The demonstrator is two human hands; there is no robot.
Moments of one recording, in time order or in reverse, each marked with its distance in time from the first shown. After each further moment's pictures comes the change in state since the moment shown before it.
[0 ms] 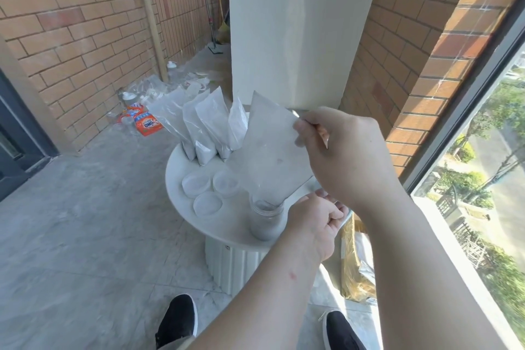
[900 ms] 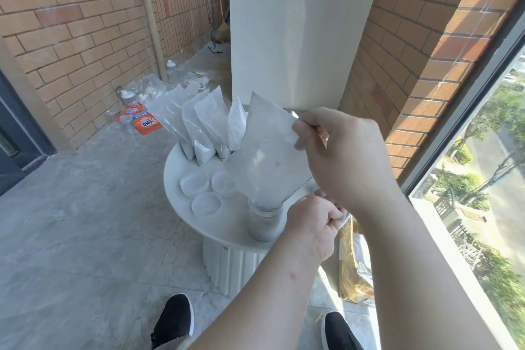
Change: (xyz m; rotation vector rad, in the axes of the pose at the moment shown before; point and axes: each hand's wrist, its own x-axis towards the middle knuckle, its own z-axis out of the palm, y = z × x) left_hand 0.007 0.001 0.001 0.081 0.085 -0.016; right_hand 0.000 0.000 0.003 0.005 0.028 0.013
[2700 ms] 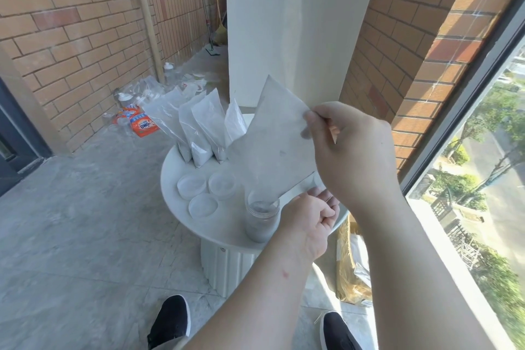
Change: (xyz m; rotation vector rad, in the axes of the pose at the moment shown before) left_hand -0.015 0.005 0.003 -0.066 -0.005 0.021; right_hand 0.000 0.001 -0.008 0.028 0.112 0.063
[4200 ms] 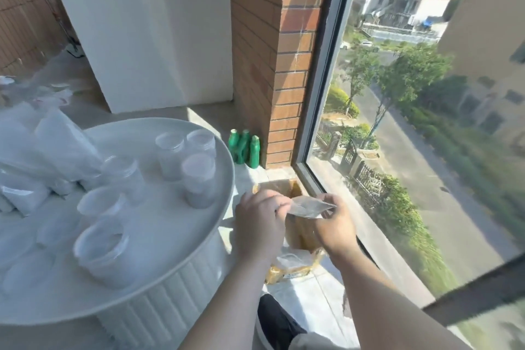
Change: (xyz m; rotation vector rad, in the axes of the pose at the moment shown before) left_hand 0.108 -0.143 0.032 1.590 -0.181 1.149; right_hand -0.143 0.242 -0.070 0.122 0.070 1.093
